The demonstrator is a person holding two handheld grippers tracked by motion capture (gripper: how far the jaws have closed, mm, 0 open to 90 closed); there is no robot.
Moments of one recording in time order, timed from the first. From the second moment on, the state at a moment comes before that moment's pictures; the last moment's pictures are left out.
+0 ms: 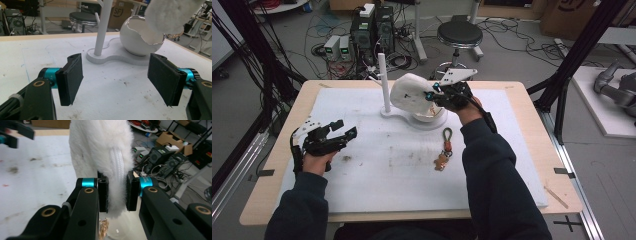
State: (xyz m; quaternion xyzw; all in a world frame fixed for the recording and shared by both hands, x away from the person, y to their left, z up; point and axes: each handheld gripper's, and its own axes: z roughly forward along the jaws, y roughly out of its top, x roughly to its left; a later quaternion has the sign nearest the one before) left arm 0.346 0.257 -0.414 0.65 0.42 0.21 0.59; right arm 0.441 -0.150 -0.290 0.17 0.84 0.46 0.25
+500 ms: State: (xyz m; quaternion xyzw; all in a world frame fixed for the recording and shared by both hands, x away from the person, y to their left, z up) left arm 0.347 0.258 -0.417 0.65 0.43 0.21 0.59; right arm 0.475 -0.159 -0.298 0.16 0.85 0.40 0.32
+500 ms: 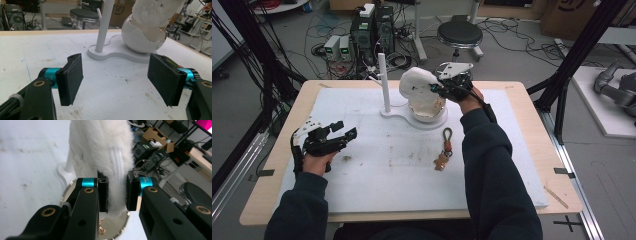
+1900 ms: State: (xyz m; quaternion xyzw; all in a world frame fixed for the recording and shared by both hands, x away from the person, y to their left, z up) left arm 0.348 0.256 -0.418 0.66 0.44 0.19 0.58; right arm 0.486 -0.148 -0.330 0.15 0.89 0.34 0.28
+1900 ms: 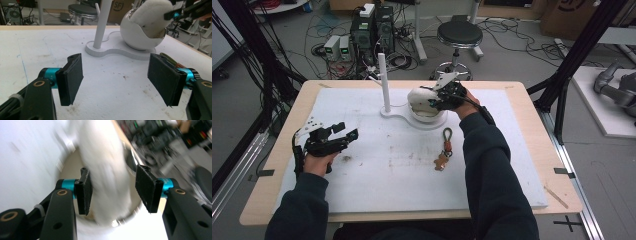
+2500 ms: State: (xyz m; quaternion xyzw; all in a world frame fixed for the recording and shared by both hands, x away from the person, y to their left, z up) left arm 0.347 0.257 -0.417 0.66 0.43 0.21 0.58; right arm 0.450 -0.197 -0.328 0.28 0.84 0.41 0.21
